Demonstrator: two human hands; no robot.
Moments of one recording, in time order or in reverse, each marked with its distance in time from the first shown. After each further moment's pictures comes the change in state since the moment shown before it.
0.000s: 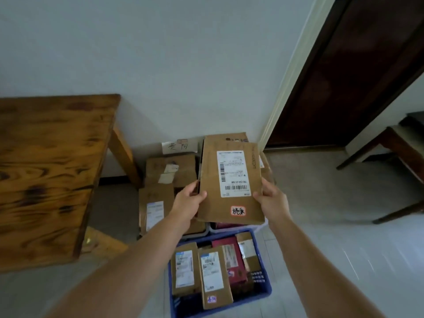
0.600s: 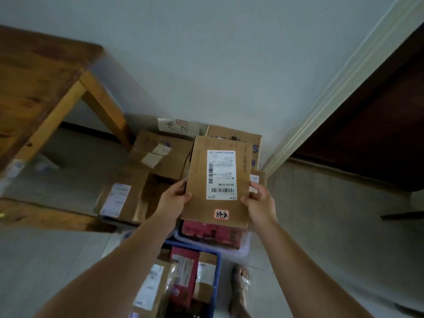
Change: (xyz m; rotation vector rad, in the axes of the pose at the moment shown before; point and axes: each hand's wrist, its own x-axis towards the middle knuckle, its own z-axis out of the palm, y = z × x) left_hand 0.159 0.001 0.147 -0.219 0.356 -0.201; right_hand 0.262 0.022 -0.040 -0.130 -0.314 0.169
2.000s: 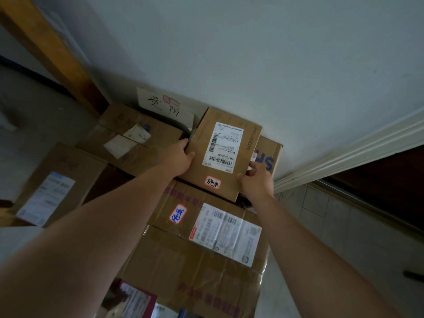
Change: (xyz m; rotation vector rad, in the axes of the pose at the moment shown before) left_hand 0.261 0.031 0.101 0.788 0.132 0.227; right_hand 0.276 0.001 0.039 -0.456 -0.081 -0.117
